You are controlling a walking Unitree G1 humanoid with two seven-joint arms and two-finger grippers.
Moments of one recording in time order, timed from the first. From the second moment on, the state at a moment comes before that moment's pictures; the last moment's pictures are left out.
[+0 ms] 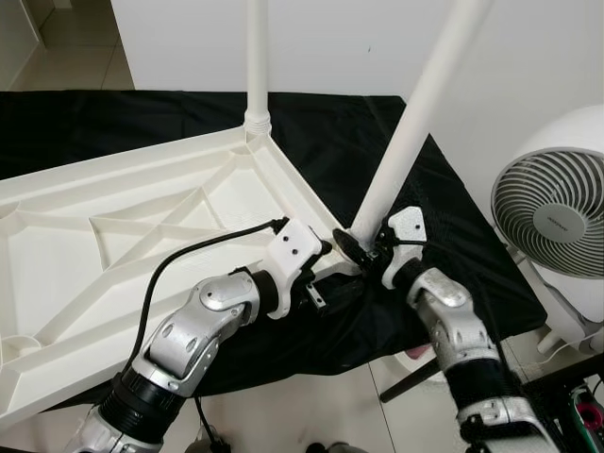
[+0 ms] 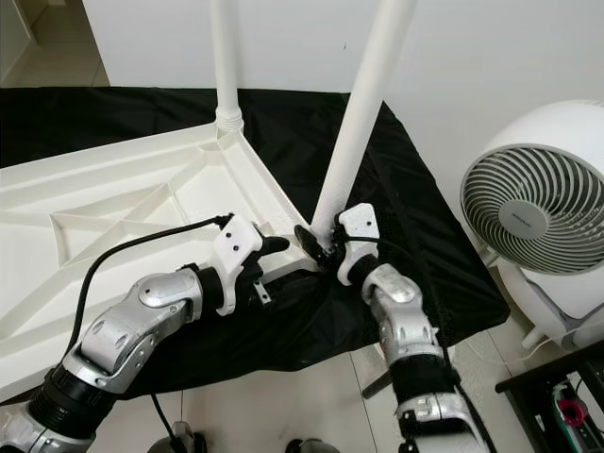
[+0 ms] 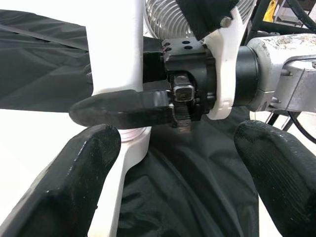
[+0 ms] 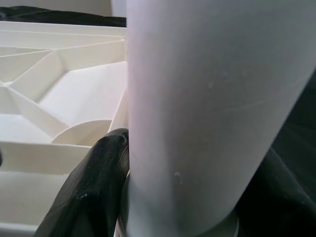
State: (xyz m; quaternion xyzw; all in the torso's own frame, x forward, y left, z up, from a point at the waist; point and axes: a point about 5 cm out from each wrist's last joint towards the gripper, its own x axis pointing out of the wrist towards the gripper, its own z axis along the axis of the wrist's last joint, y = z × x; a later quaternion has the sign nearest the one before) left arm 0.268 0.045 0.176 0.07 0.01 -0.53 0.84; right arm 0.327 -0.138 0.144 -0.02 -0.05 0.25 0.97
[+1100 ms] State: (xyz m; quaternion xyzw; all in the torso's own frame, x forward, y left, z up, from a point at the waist) left arm 0.266 0.043 0.176 0.07 0.01 -0.53 0.84; right arm 0.299 -0.125 0.155 0.05 -0.04 0.04 1.00
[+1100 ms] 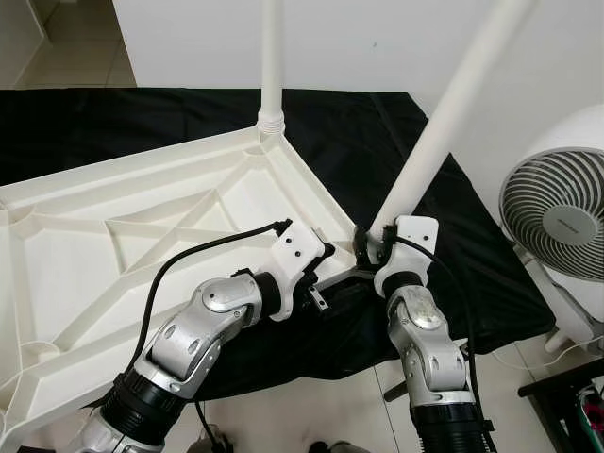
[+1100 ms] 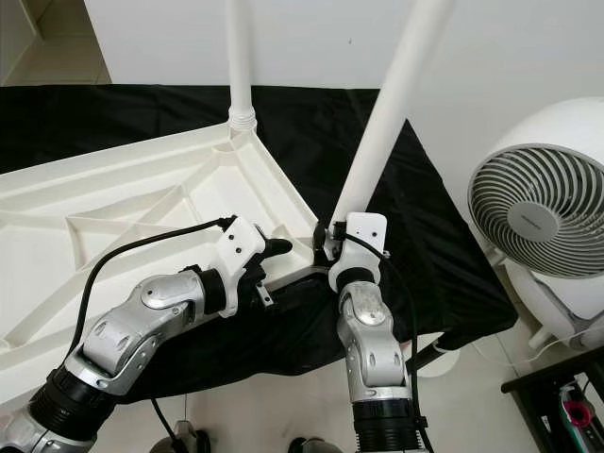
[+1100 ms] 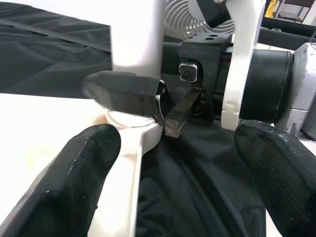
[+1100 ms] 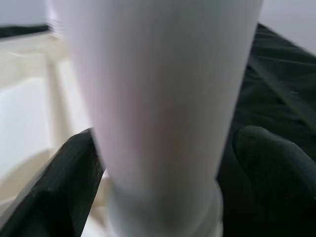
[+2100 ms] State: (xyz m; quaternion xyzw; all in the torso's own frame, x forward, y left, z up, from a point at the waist) left arm 0.266 0.044 0.175 0.08 0.01 -0.53 0.84; right arm 0.333 -0.170 0.157 -0.02 -0.04 0.35 0.94
